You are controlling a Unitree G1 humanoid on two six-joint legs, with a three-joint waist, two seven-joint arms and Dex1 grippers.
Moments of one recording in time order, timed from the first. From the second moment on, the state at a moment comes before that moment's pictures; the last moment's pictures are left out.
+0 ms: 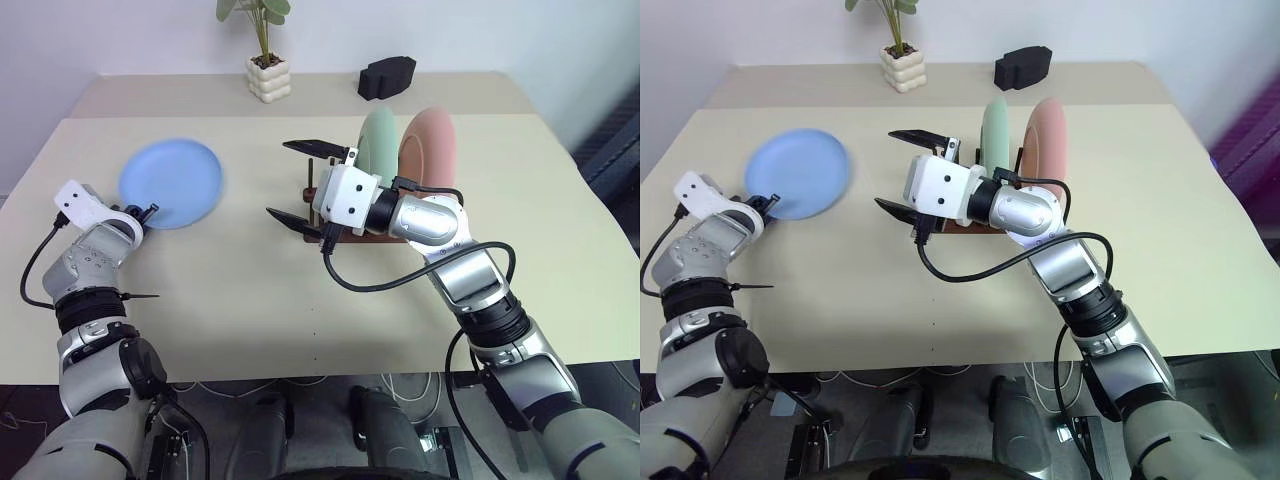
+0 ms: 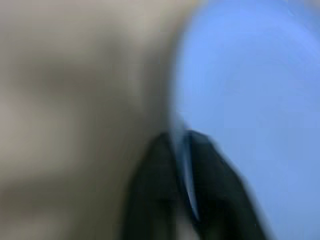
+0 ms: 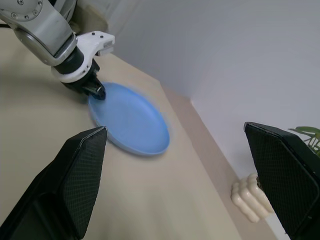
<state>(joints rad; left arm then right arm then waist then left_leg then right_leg) -0.75 0.47 0.63 0.61 -0.56 0.63 0.09 -0.73 -0.37 0.35 -0.12 -0.03 0.05 0.67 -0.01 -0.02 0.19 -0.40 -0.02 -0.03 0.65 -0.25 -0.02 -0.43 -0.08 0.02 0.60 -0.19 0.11</state>
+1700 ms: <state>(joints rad) -0.79 0.43 0.35 -0.51 -0.64 1.06 0.02 -0.83 -0.32 0.41 0.19 -0.49 -0.34 0.43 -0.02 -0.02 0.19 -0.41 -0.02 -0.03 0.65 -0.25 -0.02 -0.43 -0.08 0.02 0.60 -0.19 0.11</state>
